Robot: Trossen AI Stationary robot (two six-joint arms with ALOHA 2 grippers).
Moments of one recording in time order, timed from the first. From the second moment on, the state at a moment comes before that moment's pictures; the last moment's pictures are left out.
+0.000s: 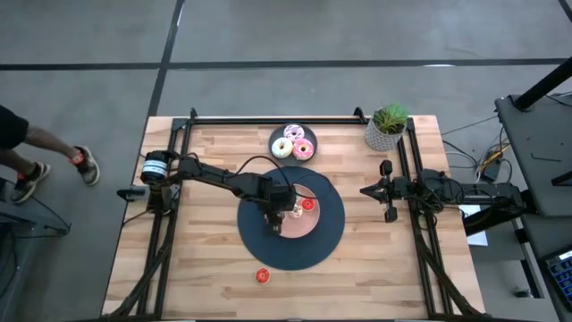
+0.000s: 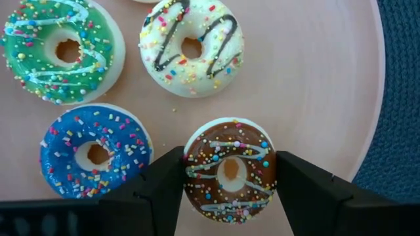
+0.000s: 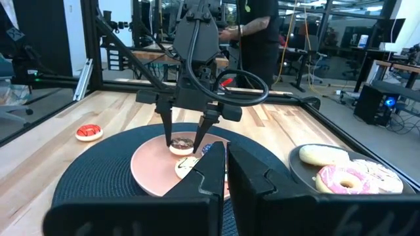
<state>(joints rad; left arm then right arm) -0.03 1.86 1.23 -0.54 0.10 -0.11 -0.02 0.04 0.01 0.01 -0.02 -0.05</state>
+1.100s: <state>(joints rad) -0.08 1.68 1.28 -0.68 0.09 -0.11 -0.02 0.04 0.01 0.01 -0.02 -0.05</state>
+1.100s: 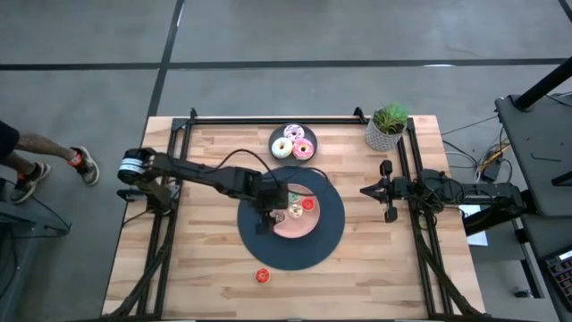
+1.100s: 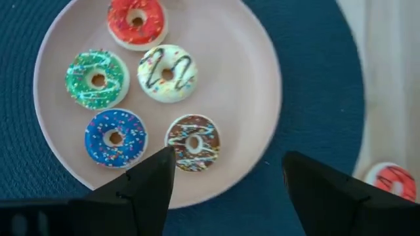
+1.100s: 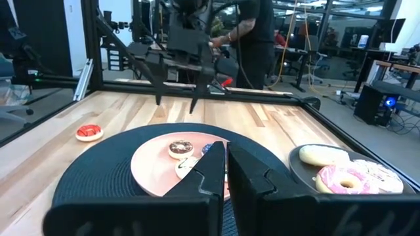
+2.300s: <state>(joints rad) -0.55 1.65 1.29 -0.71 0.08 0.04 -0.02 0.04 0.01 0.01 -0.02 -0.05</state>
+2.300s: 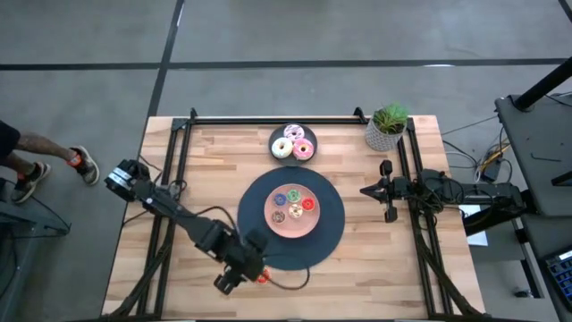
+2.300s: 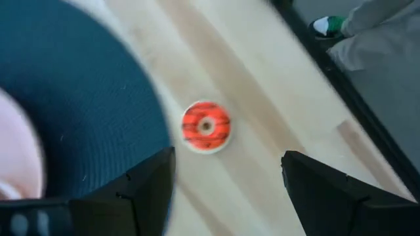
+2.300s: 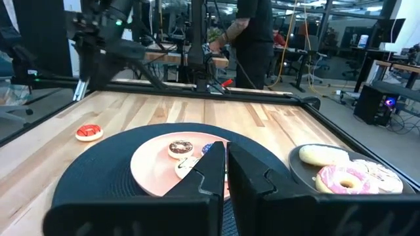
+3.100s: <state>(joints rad) -0.63 1.77 1.47 -0.70 0.05 -0.05 -0.02 0.04 0.01 0.01 -0.02 -0.05</state>
